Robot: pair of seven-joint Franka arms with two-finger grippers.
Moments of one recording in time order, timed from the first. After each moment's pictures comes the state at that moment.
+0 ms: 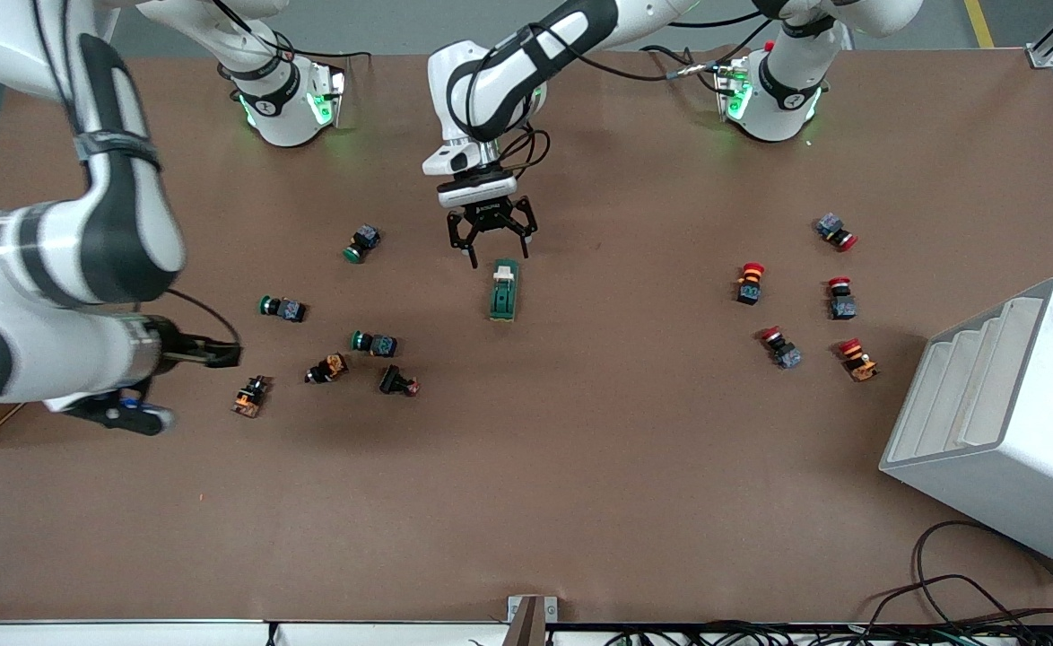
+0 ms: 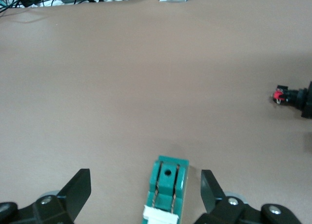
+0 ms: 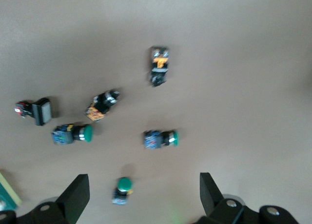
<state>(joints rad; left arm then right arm) -0.78 0.66 -0.47 -1.63 1.16 1.96 -1.90 0.01 0.51 0.04 -1.26 -0.01 1.44 0.23</state>
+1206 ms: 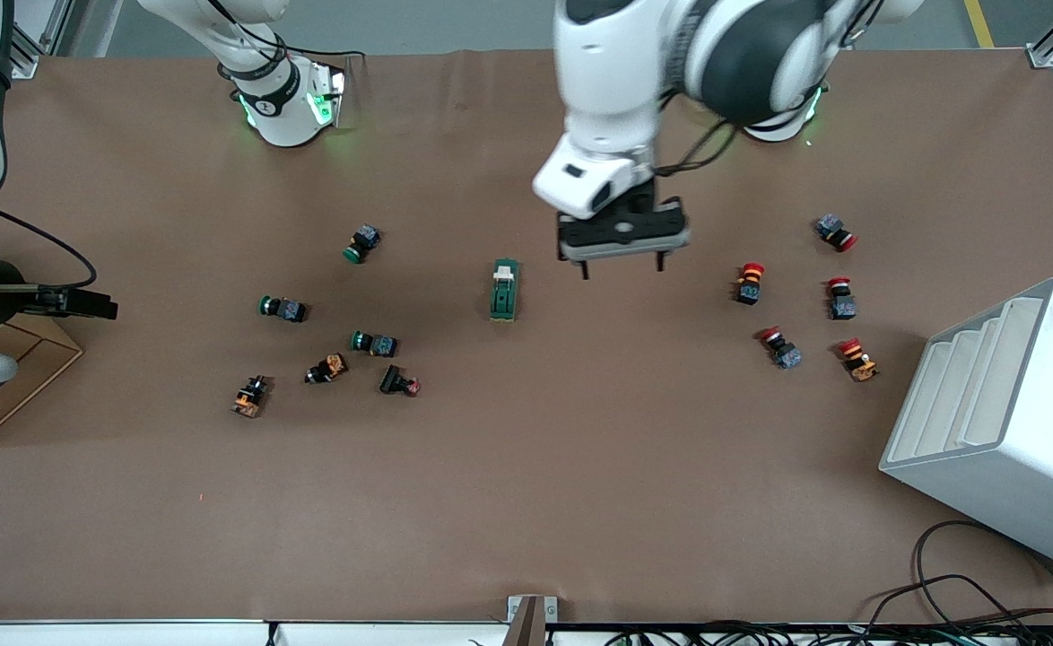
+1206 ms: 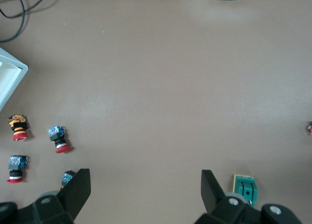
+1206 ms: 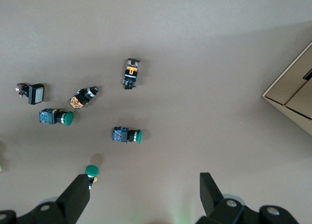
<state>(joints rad) -0.31 0.30 -0.47 -1.42 0.37 1.77 -0.86 -0.09 0.34 0.05 -1.29 -0.02 1.41 0.02</state>
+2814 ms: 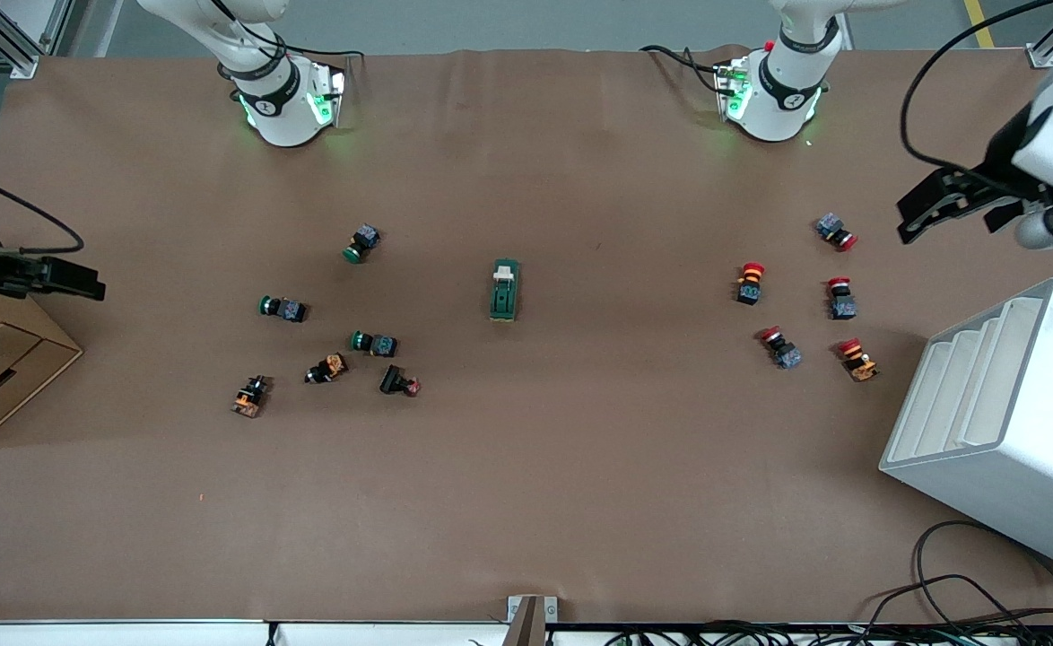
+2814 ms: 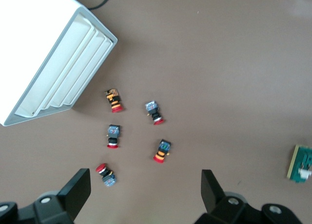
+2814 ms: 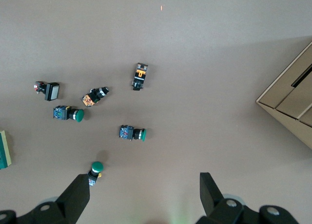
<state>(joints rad) 0.05 0.04 -0.19 -1.42 0.02 1.48 -0.22 -0.07 0.27 0.07 -1.24 -0.03 1.36 0.02</state>
